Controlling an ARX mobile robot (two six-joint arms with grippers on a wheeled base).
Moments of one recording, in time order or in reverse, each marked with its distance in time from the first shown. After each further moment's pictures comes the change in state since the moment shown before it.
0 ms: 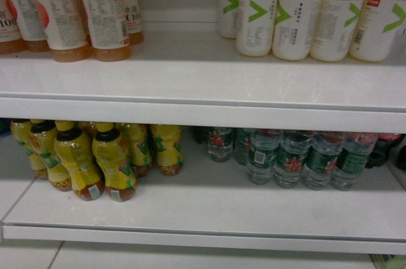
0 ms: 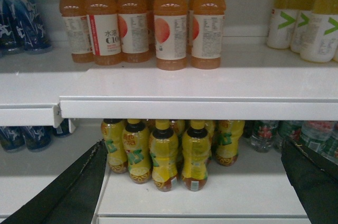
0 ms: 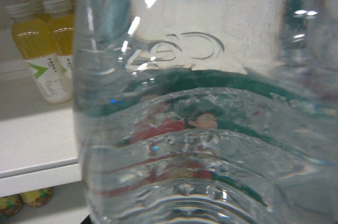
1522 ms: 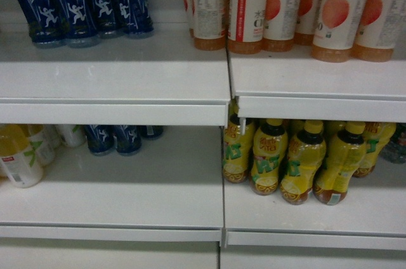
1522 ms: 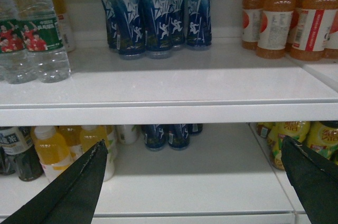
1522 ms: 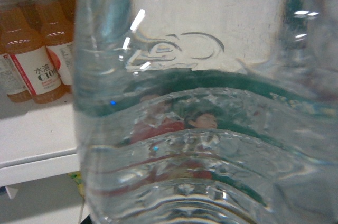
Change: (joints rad) left arm 0.000 0.000 0.000 0.001 0.001 0.000; right arm 0.000 0.000 0.000 0.003 -0.001 0.000
